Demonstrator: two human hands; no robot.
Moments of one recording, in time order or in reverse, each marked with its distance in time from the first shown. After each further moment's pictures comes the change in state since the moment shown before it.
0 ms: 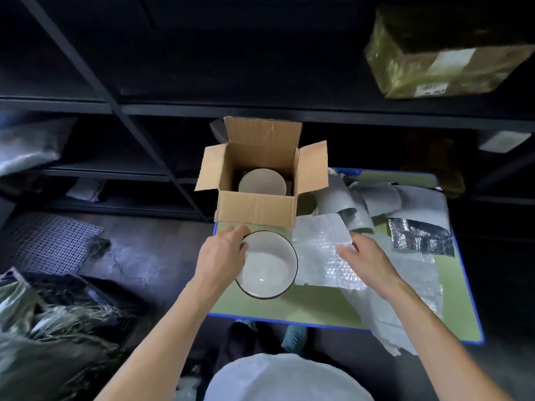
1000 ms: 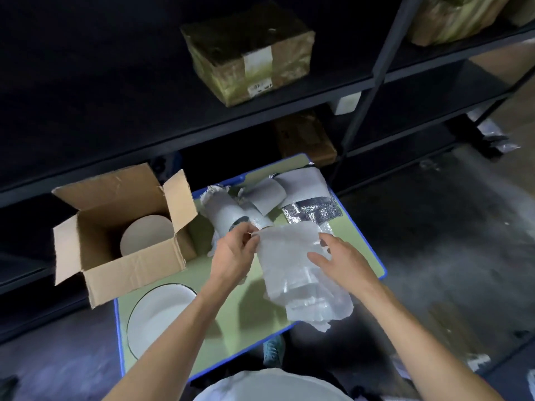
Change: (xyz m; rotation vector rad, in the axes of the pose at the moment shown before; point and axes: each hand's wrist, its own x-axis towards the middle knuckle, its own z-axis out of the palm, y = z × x) left_hand 0.056 0.189 0.074 -0.509 -0.217 0.294; right_hand -0.064 0.100 -0.074 -0.193 0.294 0.253
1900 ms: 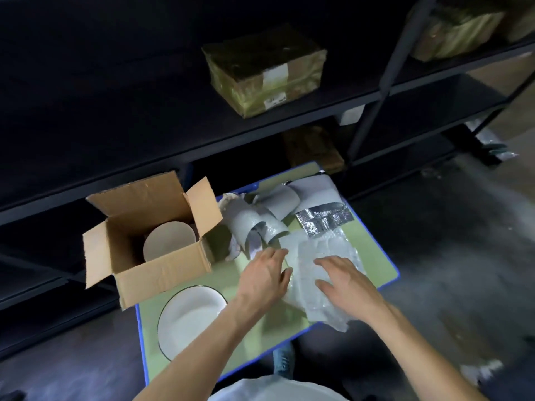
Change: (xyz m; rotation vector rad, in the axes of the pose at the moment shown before) left_hand -0.036 -0.004 0.001 0.458 -0.218 0.312; right_hand -0.038 -0.026 0.026 -0.193 -0.073 -0.146
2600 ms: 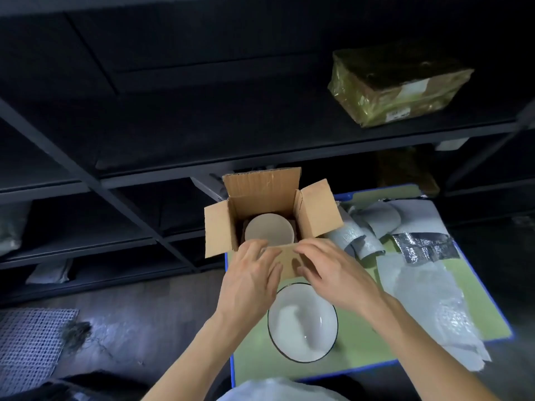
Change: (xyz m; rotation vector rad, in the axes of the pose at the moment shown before) left_hand -0.120 -0.150 -0.115 0.028 0.451 -0.130; right_hand 0.056 -0.240 0.011 -0.067 0.052 -0.533
